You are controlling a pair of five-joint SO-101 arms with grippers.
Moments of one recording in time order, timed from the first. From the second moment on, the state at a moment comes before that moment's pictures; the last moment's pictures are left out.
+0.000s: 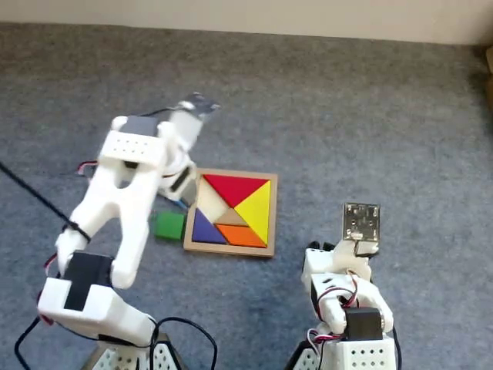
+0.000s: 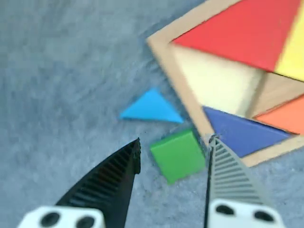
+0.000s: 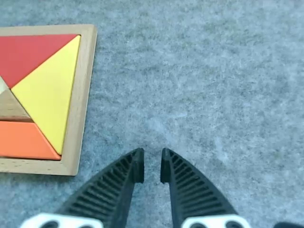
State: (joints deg) left arm 0.9 4.5 12.1 76.4 -19.3; right arm -9.1 -104.3 96.0 62.5 -4.2
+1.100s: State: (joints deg) left arm -2.9 3.6 34.1 61.8 -8.1; right arm -9.1 -104.3 96.0 62.5 -4.2
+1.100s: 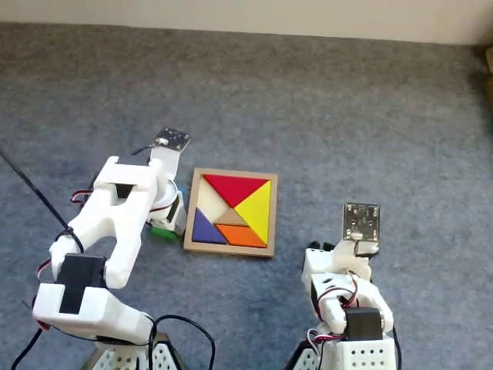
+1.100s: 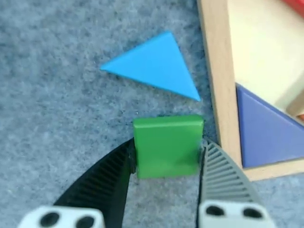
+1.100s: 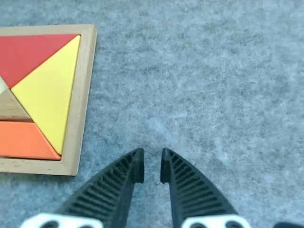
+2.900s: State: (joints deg) left arm -4.5 14.2 21.3 65.7 -13.0; right arm -9.1 -104.3 96.0 62.5 -4.2
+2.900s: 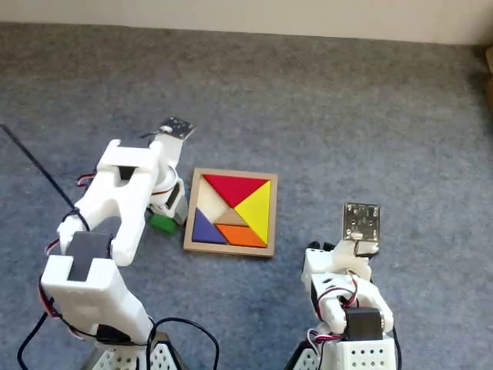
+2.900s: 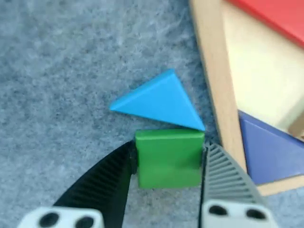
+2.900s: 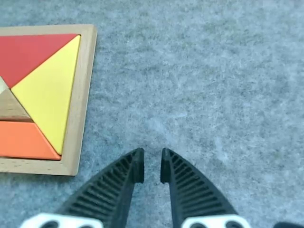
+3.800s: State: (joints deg) left arm 7.5 4.7 20.5 70.9 -12.9; right arm -9.1 -104.3 96.0 62.5 -4.2
